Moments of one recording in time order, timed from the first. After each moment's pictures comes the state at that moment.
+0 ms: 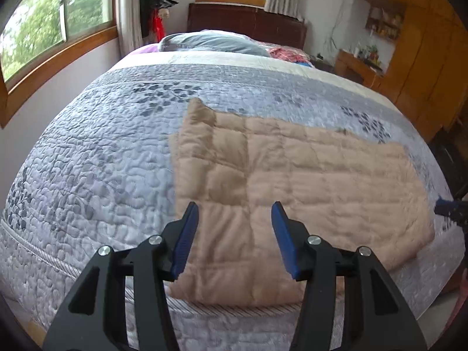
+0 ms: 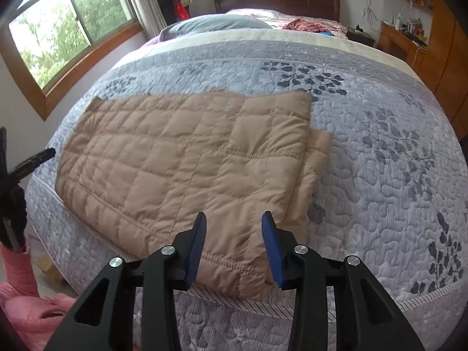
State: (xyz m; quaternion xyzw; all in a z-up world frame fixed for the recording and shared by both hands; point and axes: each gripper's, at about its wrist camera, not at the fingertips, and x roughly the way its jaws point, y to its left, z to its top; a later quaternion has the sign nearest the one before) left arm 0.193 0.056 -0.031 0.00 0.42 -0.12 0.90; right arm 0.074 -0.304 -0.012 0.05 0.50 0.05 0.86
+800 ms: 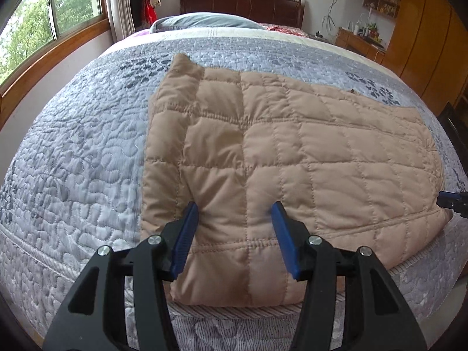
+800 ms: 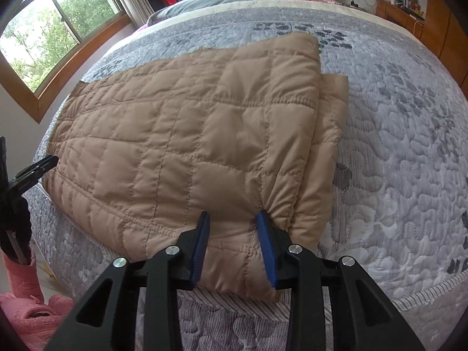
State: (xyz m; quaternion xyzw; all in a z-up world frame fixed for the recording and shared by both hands) left arm 0.203 0.038 -0.091 0.03 0.45 -0.11 0.88; right arm 0.077 -0.307 -0.075 0.08 0.53 0.04 0.84
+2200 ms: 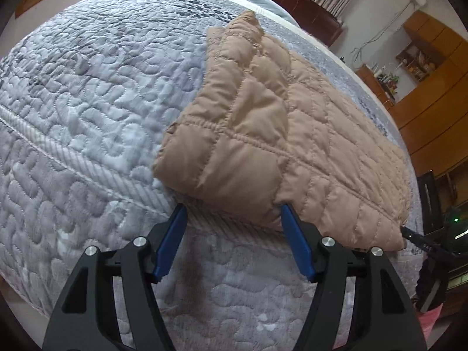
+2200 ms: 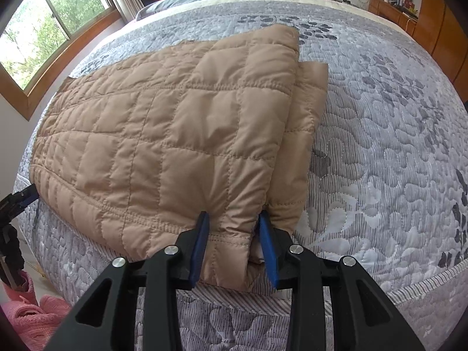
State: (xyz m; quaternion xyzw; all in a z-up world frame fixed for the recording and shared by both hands) left arm 0.151 0.093 -0.116 -0.18 0.50 -0.10 0.84; right arm 0.071 -0.321 -0.080 0.07 0.55 0.01 0.83
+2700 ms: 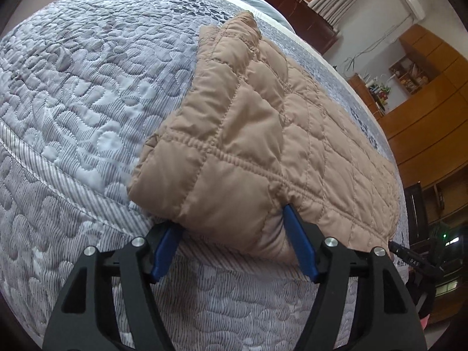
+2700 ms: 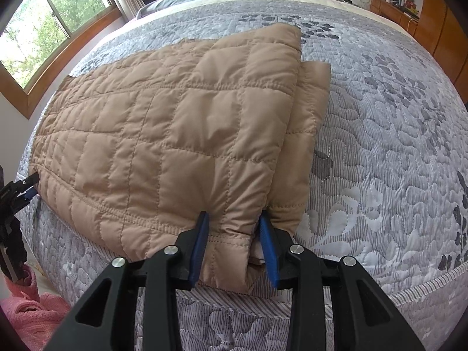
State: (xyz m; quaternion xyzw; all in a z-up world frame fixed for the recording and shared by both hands) left arm 0.181 0.093 -0.126 -0.22 0.49 -0.11 0.83; right arm 0.073 -0.322 -0.082 0.07 0.55 0.02 0.83
